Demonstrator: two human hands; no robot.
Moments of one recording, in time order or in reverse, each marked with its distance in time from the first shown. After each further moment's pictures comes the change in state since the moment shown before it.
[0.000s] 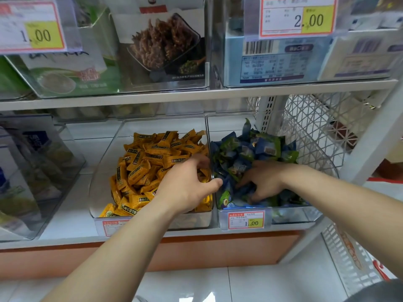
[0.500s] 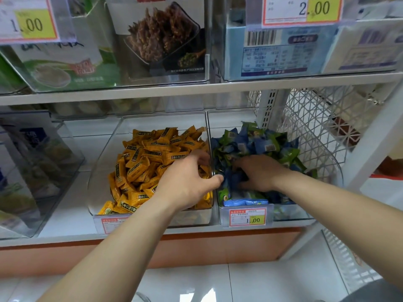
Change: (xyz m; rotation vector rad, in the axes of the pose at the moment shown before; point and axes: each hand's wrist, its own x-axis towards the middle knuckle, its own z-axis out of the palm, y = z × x) left_hand 0.002 0.003 0.001 0.017 0.002 -0.015; right_hand 0.026 0.000 0.024 0.095 0.484 0.031
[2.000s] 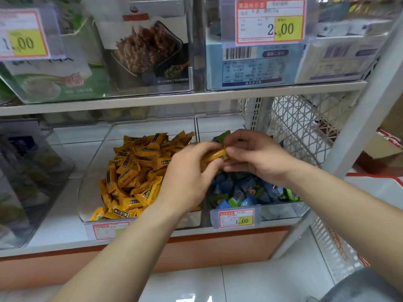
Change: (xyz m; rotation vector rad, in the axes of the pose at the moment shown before) left_hand -0.004 0.041 -0.006 -0.083 0.252 0.293; right_hand -0.047 -0.025 -0.062 1.654 0.172 -0.098
